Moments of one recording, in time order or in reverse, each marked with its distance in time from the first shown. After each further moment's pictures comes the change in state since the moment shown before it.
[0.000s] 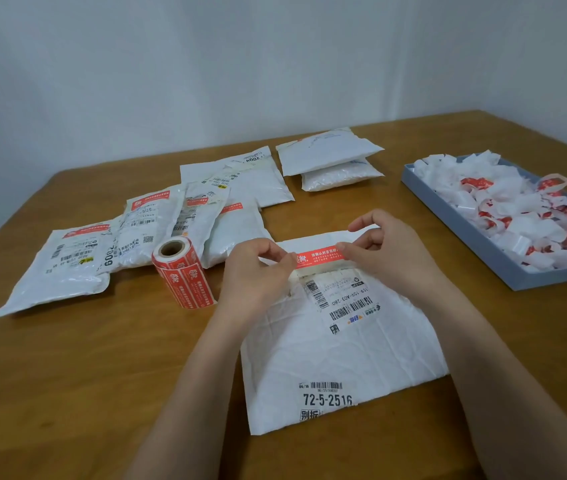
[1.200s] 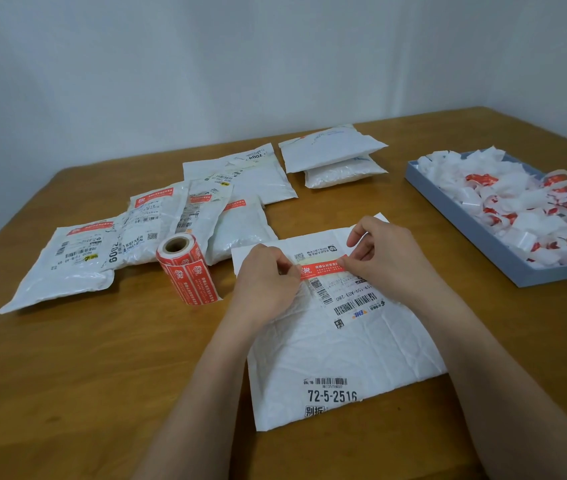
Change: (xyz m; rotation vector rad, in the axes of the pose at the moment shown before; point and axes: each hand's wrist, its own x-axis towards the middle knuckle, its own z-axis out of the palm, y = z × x) left_hand 0.009 -0.014 0.008 0.350 -0.064 0.114; right_hand -0.003 0.001 0.008 -0.277 -0.039 -0.070
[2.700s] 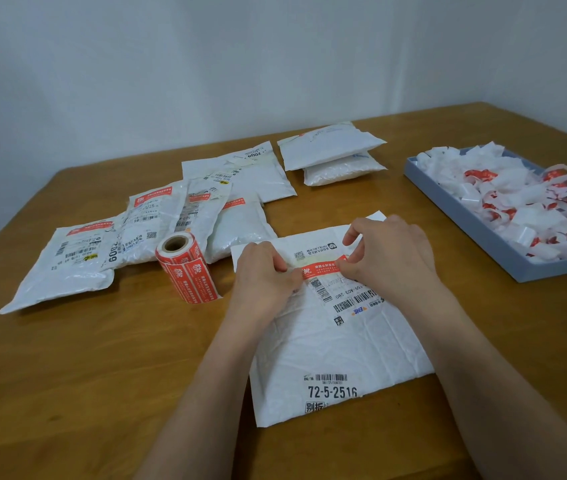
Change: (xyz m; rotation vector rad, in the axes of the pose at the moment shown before) left_hand -0.006 0.001 0.000 -0.043 0.079 -0.036; right_hand 0.002 -0.001 0.005 -0.481 0.164 -0.075
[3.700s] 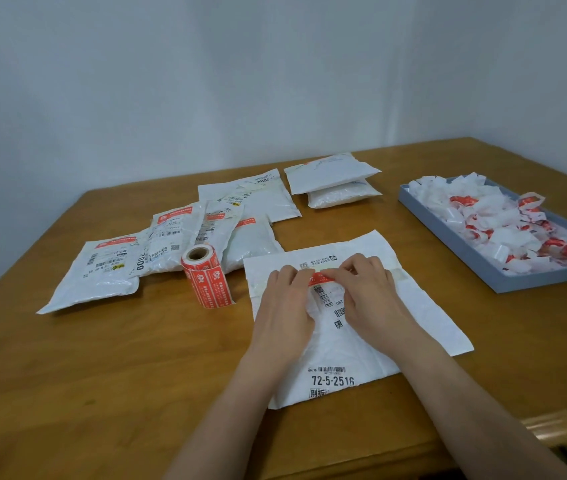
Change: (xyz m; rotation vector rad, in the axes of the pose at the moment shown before) left_hand -0.040 -0.014 0.011 0.302 0.024 0.418; right_hand -0.047 -0.006 0.025 0.132 0.018 -0.241
